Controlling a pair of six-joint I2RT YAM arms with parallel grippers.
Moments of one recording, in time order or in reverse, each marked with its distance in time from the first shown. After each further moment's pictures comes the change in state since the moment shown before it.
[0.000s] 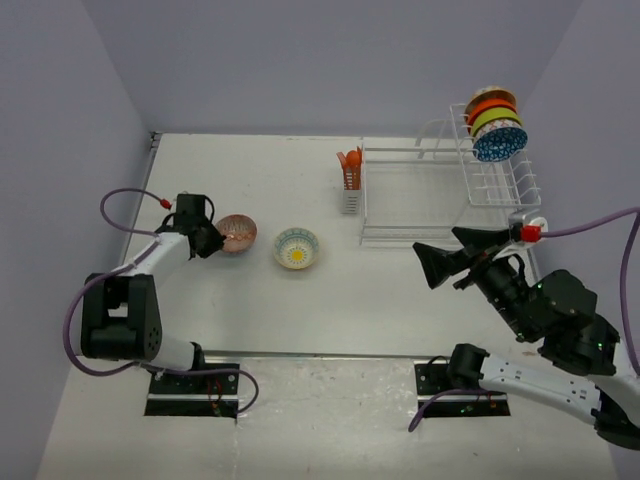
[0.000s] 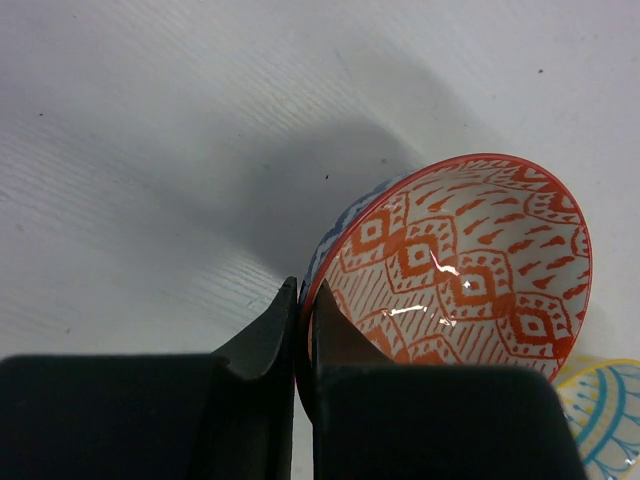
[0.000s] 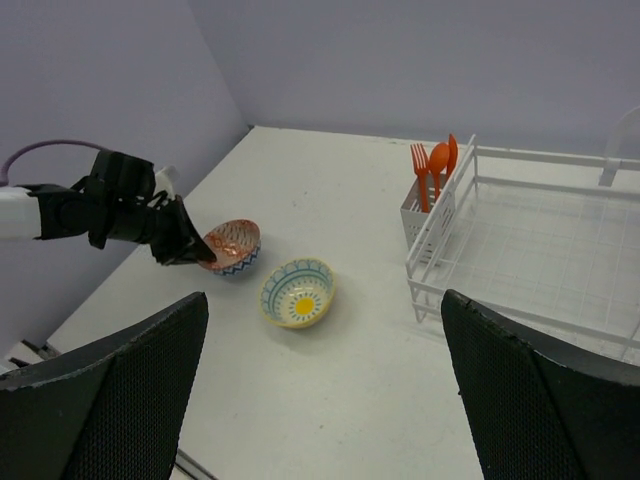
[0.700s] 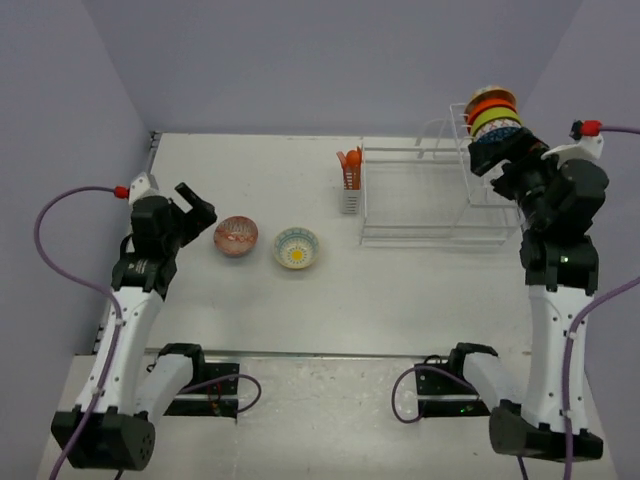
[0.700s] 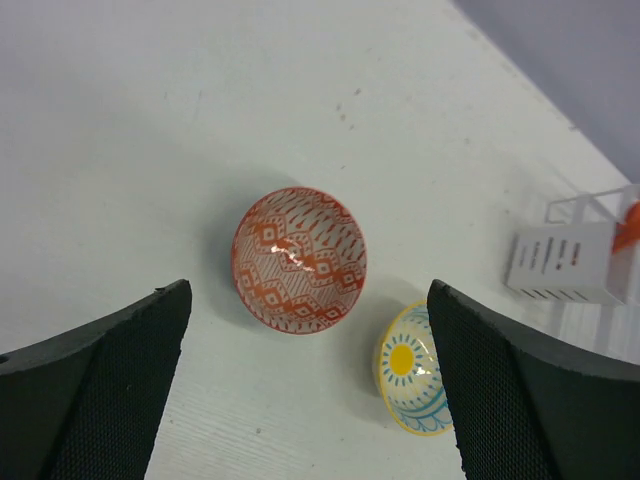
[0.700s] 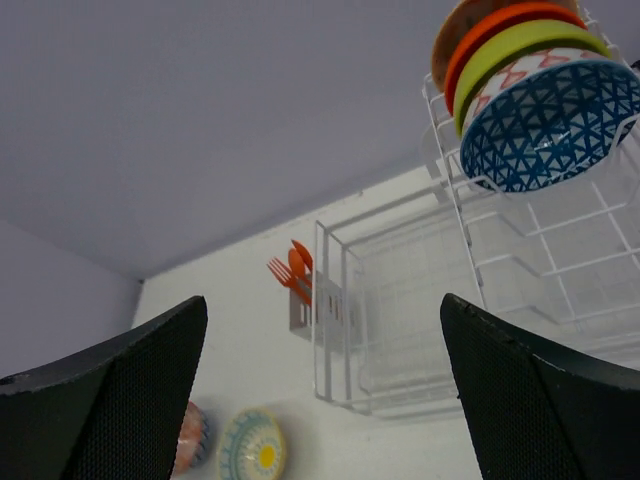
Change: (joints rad) left arm -0.004 -0.463 0.015 -0.111 -0.048 0.028; right arm -1.104 0.452 0.292 -0.029 -0.669 0.262
